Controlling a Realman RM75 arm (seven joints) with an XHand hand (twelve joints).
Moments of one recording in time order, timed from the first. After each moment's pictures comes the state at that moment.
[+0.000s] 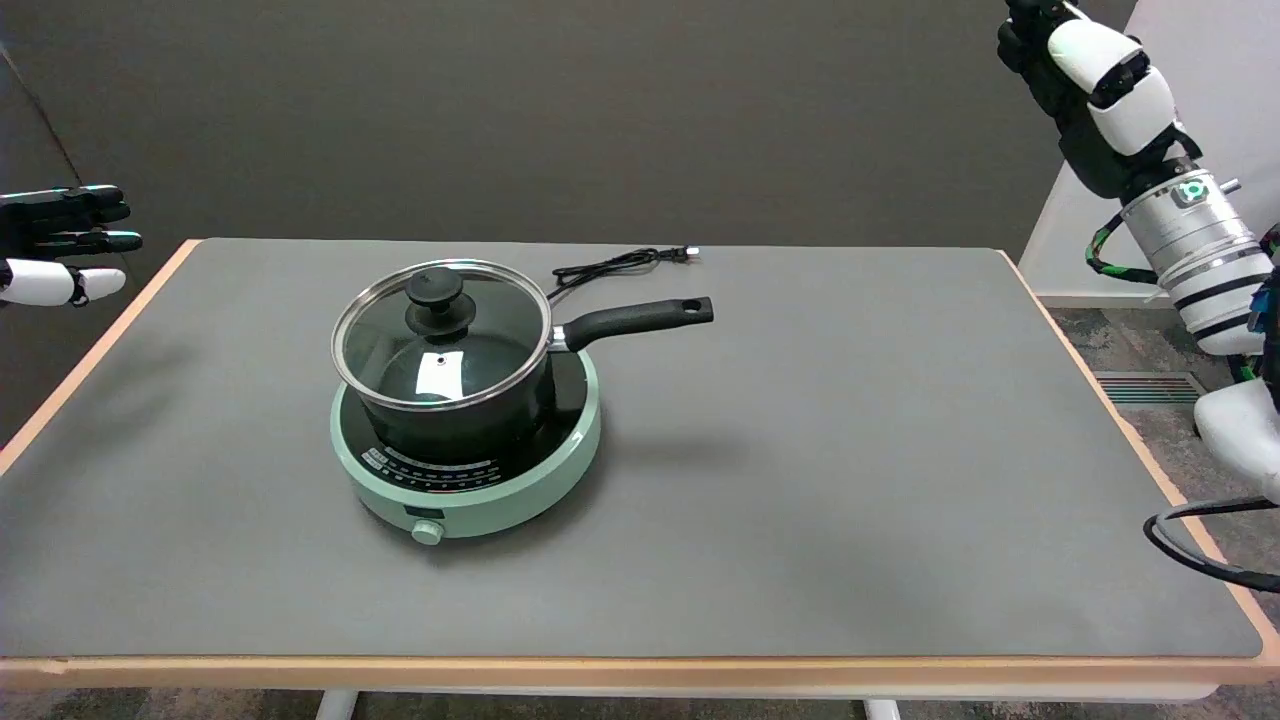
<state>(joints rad) 0.09 -0.89 -1.08 1.27 -0.40 0.60 2.26</state>
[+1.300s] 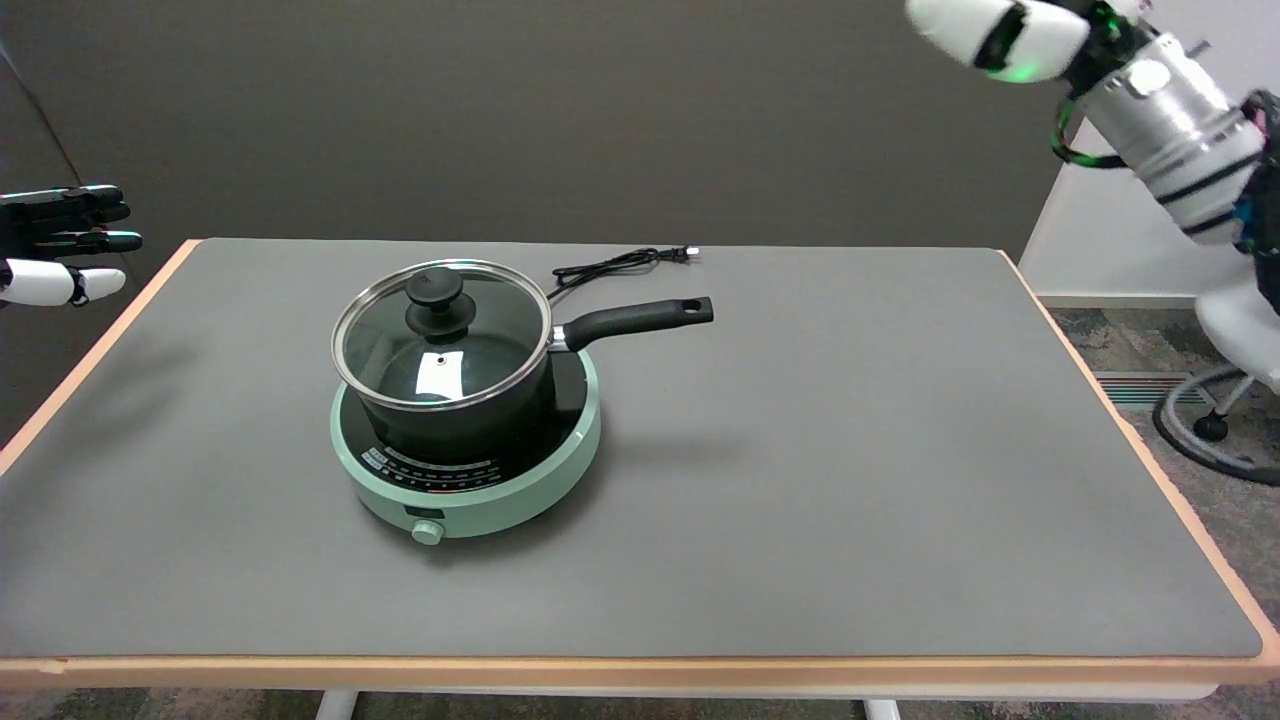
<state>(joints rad) 0.25 -0.75 -1.25 1.44 -0.51 0.65 2.24</state>
